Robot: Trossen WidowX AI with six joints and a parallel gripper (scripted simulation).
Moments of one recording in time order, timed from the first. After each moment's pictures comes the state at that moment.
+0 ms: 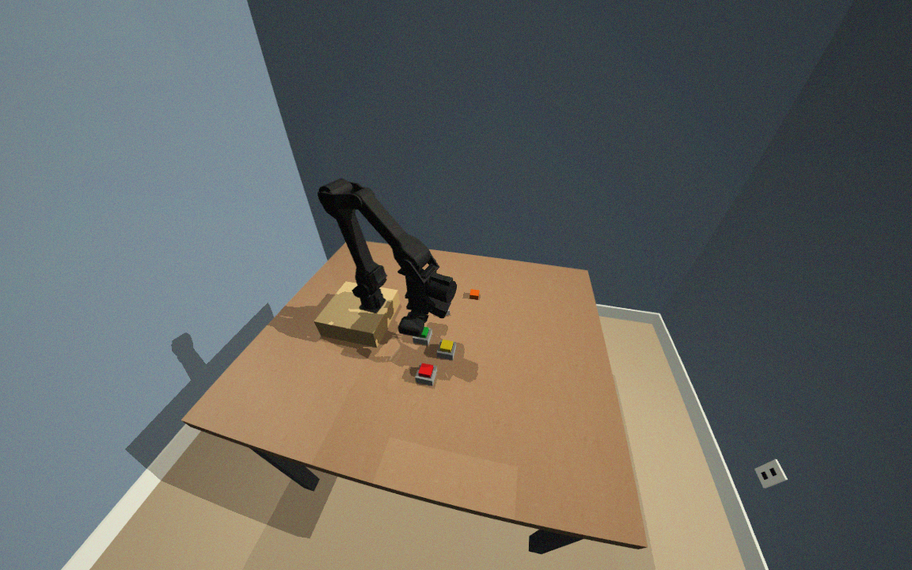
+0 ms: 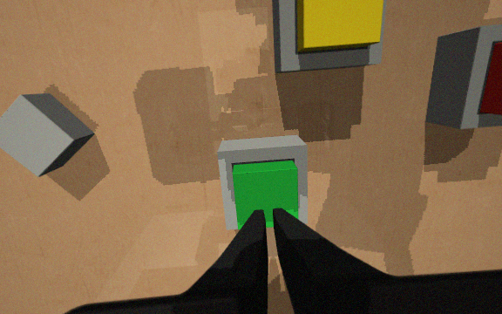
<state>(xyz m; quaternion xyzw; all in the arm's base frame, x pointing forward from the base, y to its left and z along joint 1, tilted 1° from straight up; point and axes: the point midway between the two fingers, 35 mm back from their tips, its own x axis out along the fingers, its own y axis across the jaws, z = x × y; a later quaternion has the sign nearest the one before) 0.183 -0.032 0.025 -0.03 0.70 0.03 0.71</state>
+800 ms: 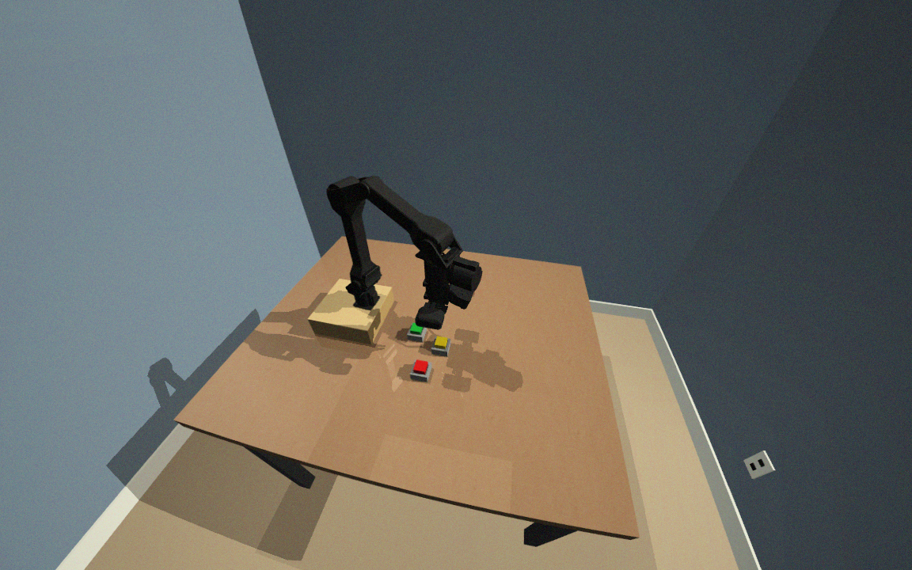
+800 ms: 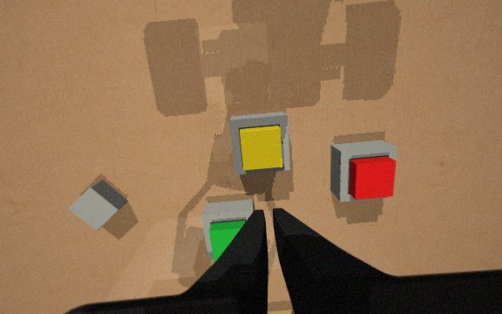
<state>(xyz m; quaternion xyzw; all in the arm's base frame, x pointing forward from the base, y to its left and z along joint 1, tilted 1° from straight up) 0.263 -0.058 0.102 -0.03 0.70 0.02 0.72</state>
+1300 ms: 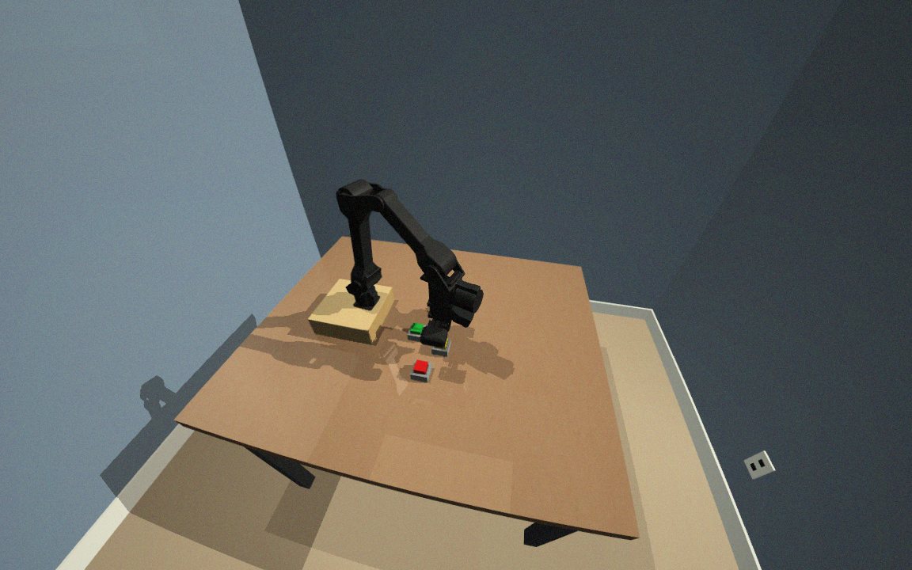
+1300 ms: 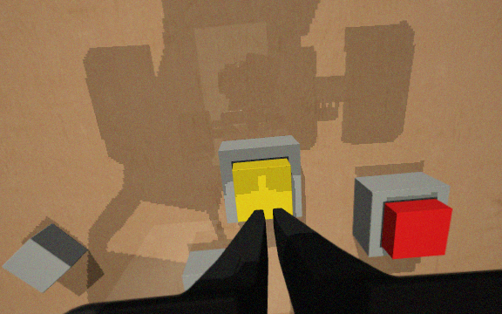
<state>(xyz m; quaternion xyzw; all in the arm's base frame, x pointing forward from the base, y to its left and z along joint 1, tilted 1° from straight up) 0.274 -0.061 0.040 -0.03 0.69 0.03 0.72</state>
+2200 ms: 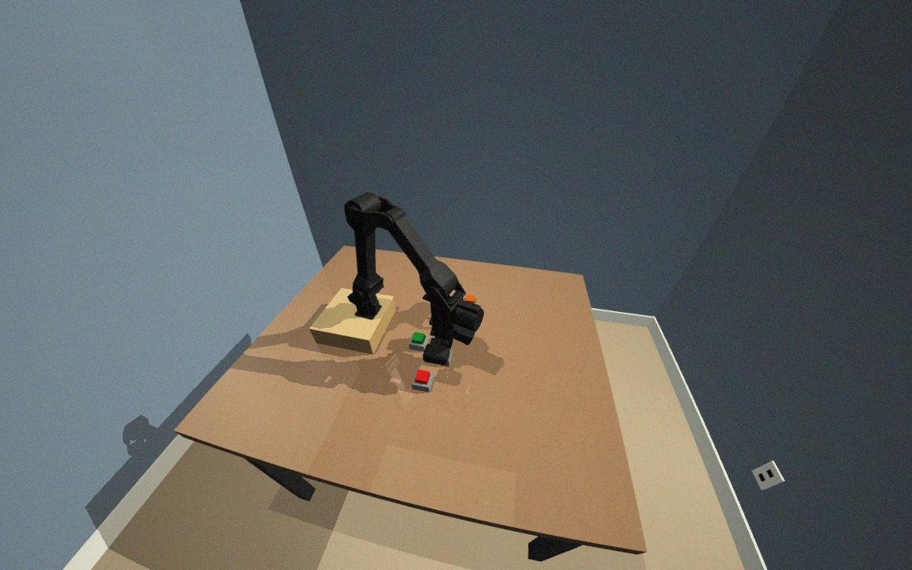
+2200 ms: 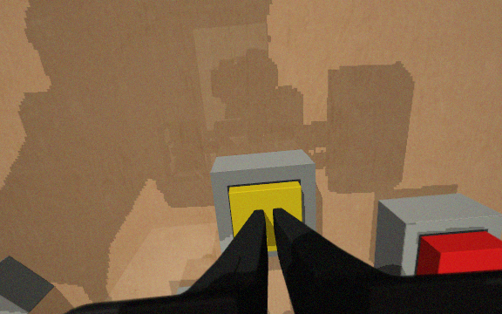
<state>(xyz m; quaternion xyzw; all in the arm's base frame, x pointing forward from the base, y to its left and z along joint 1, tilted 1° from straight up) 0.275 -0.061 0.007 -0.03 0.69 0.02 0.72</state>
